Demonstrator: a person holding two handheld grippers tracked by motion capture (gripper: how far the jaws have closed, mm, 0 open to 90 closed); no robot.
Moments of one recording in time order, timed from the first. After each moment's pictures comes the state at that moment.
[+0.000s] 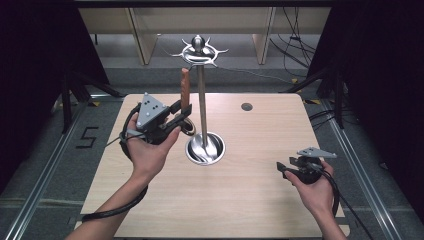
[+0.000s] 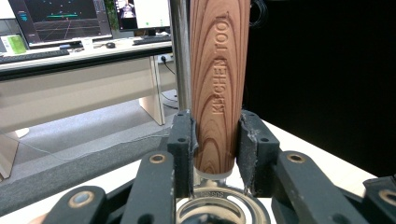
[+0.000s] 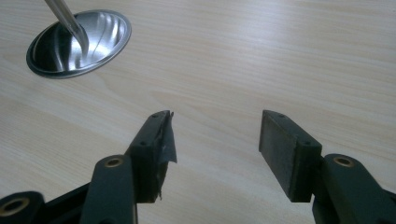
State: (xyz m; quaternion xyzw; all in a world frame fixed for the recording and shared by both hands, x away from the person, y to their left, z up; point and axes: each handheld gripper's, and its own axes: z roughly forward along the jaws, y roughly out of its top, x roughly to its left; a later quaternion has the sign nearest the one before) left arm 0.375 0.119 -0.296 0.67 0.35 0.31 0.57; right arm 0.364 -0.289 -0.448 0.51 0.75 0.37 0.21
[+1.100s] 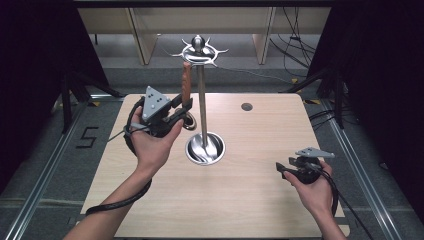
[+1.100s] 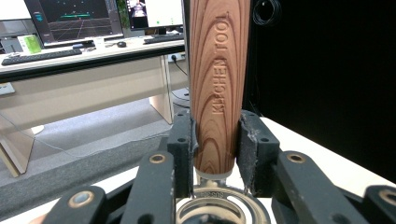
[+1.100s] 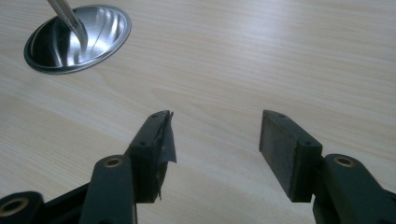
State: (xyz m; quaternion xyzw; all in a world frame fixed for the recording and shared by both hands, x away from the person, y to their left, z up) left arm 0.388 0.111 -0.291 0.67 0.36 0.33 0.56; right arm 0.365 -0.286 -0.449 0.52 0.75 0.37 0.20
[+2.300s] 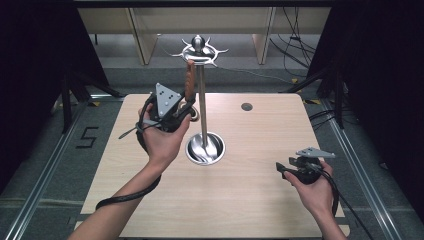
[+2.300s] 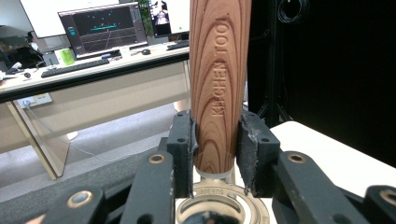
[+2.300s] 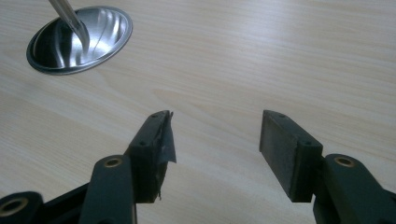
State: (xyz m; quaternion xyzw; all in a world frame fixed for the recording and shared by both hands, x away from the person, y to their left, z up) left arm 0.404 0.095 -0.298 0.65 0.37 0.39 0.53; right arm 0.363 -0.286 -0.448 0.52 0.75 0.37 0.19
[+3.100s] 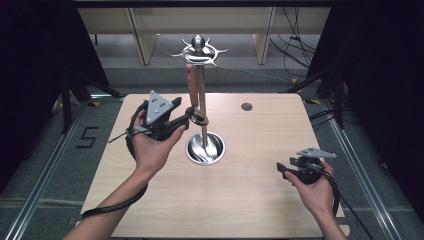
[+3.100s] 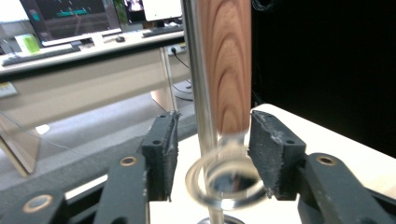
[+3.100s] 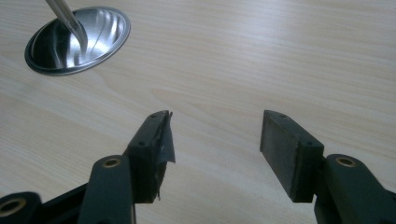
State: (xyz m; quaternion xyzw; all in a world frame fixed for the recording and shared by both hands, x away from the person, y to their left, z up) left arm 0.387 0.122 -0.308 0.69 0.35 0.33 0.54; right arm 0.361 -0.286 -0.448 0.53 0.74 0.37 0.19
